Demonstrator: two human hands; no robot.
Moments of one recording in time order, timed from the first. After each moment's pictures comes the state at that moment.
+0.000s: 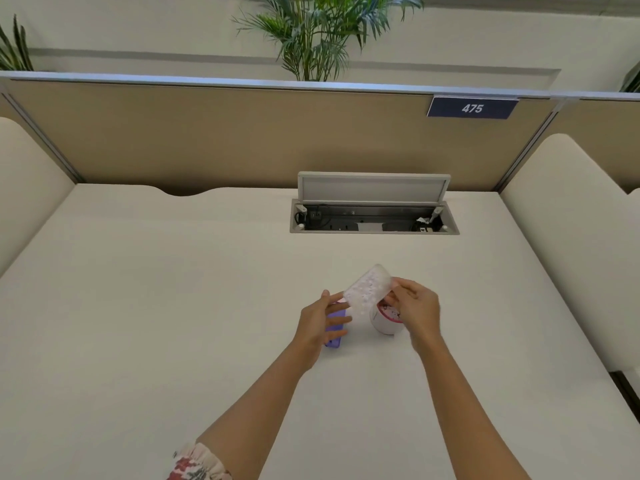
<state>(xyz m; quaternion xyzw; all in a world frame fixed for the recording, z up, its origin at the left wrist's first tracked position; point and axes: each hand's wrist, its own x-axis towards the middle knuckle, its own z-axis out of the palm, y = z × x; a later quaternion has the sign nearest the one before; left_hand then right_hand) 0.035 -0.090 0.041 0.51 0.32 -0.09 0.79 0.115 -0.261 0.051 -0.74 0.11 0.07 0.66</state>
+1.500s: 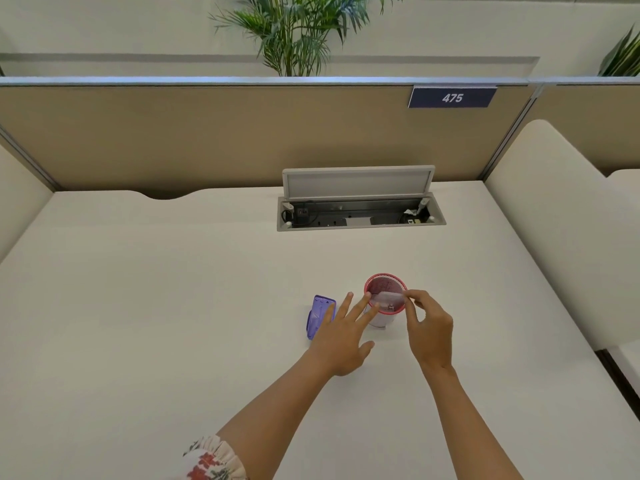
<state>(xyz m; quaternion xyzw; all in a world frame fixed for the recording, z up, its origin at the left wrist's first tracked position) 0.034 -0.136 0.015 0.97 -0.09 -0.14 0.18 0.086 -0.314 0.018 -0.88 -0.08 -0.18 0.42</state>
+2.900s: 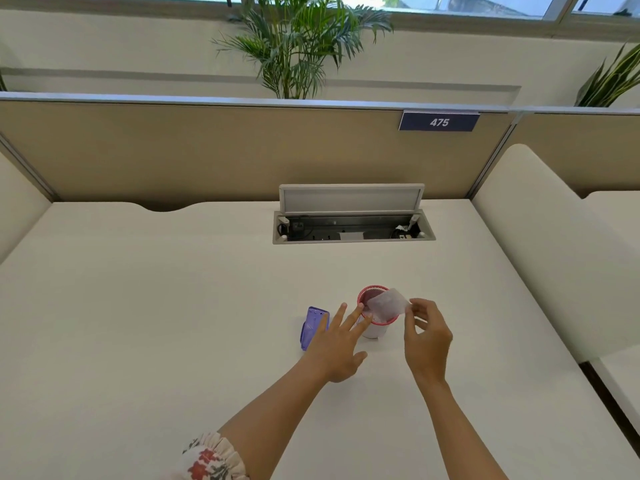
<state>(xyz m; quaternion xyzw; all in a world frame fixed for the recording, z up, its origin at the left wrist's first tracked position) 0.037 -0.136 0.026 0.97 -0.10 -0.17 0.15 0.080 -0.315 0.026 -0.84 -0.01 -0.19 0.50</state>
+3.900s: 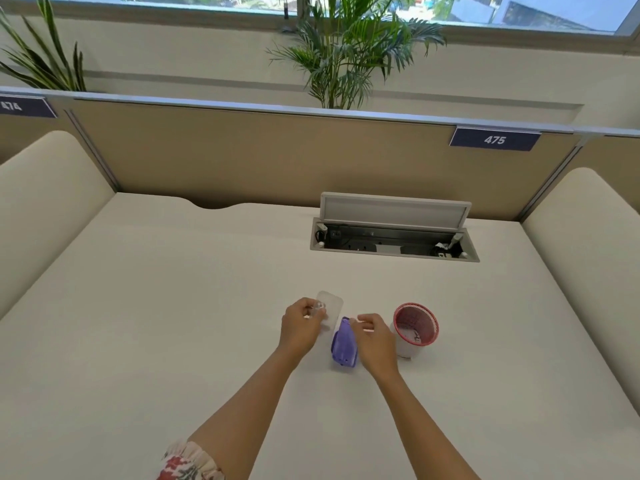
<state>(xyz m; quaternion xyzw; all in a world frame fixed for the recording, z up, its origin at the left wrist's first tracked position) 0.027 -0.032 0.036 0.70 0.31 0.07 0.63 0.073 -0.182 0.019 -0.84 0.02 0.14 0.52</state>
